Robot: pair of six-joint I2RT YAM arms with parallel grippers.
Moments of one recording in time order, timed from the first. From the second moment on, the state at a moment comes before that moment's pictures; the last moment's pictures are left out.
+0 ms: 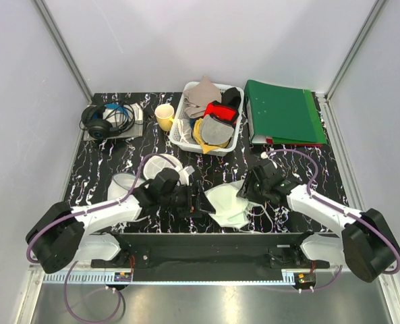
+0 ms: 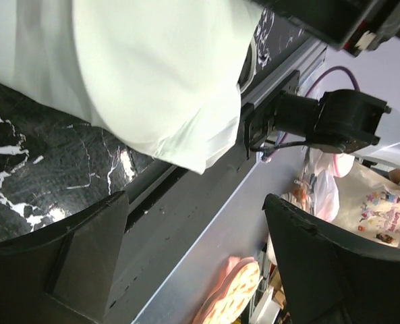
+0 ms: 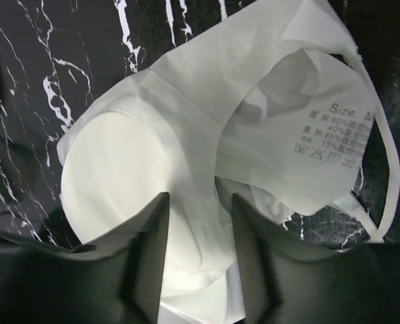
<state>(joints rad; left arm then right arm) -0.80 1.23 0.51 0.04 0.50 -1.00 0.58 1.19 0.60 -0.35 -0.01 0.86</state>
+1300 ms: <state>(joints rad) -0.84 1.31 0.44 0.16 0.39 -1.06 0.66 0.93 0.36 -0.39 -0.20 1.11</state>
